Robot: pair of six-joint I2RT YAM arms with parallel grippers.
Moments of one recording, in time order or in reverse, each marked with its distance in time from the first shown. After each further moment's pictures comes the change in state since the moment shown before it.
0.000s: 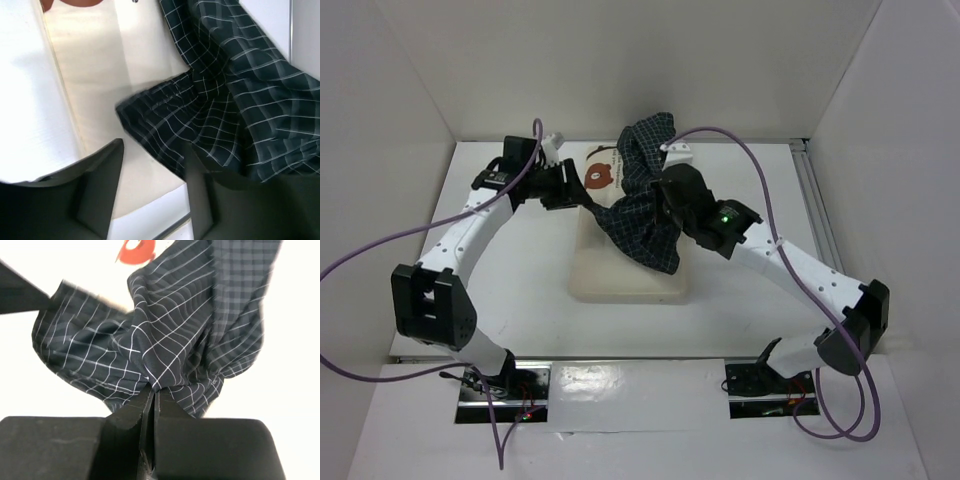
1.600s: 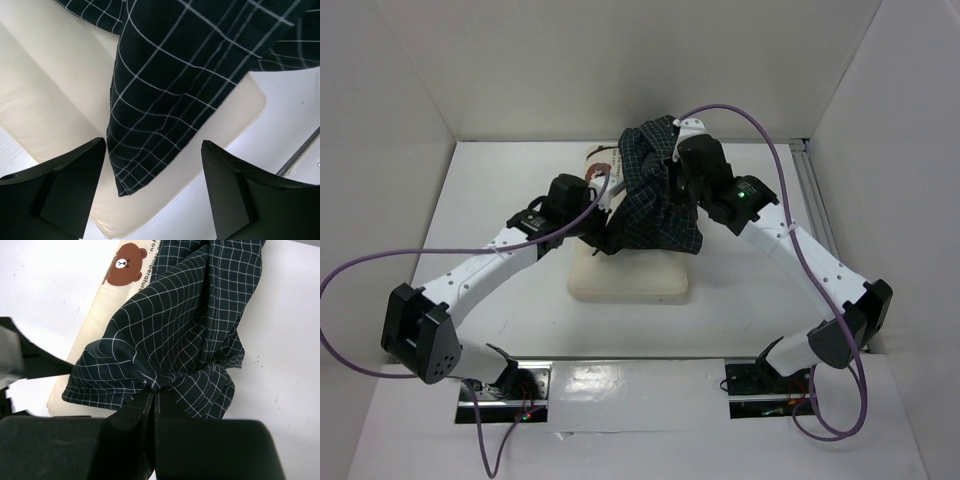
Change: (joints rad) left arm -0.344 -0.172 -0.262 0.203 -0.192 0.335; right arm -0.146 0.042 0.190 -0.119 -0.120 -0.098
